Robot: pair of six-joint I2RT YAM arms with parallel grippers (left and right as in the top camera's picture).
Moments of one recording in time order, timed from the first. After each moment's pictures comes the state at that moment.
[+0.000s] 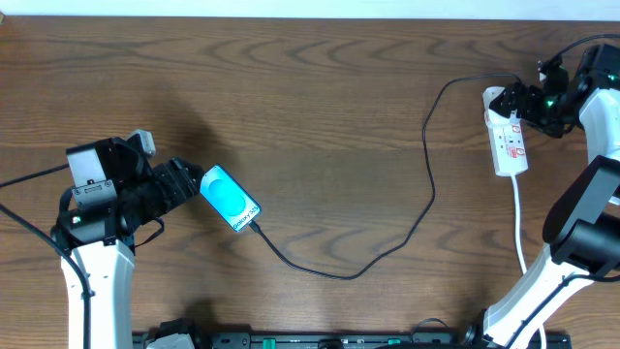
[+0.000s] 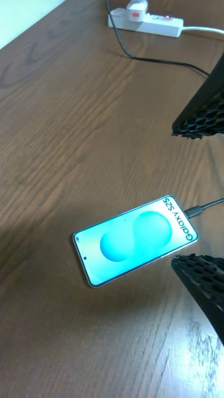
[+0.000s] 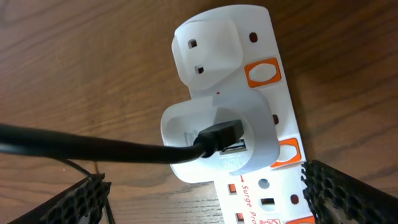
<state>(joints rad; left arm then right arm) 0.27 1.11 0.90 -0.80 0.47 -0.32 -0.40 2.12 1.71 -0.84 -0.40 -0.05</state>
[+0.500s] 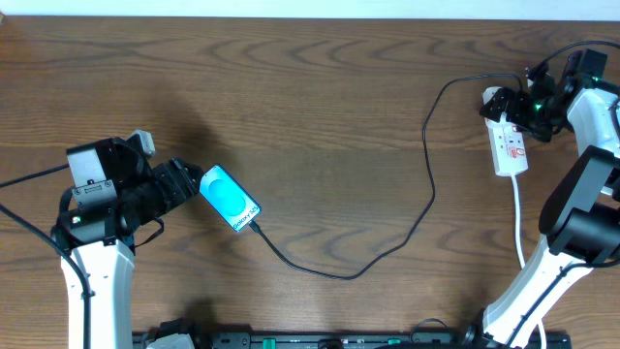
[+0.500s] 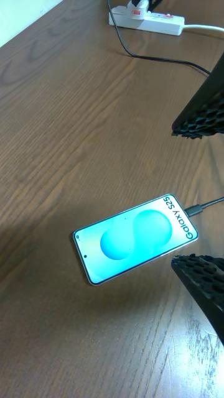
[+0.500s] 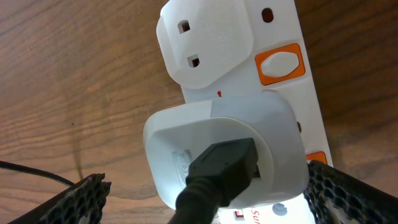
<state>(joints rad) 0.27 1.11 0.90 -0.80 0.46 -0.32 -0.38 2.19 1.71 -0.83 -0.39 -0.03</state>
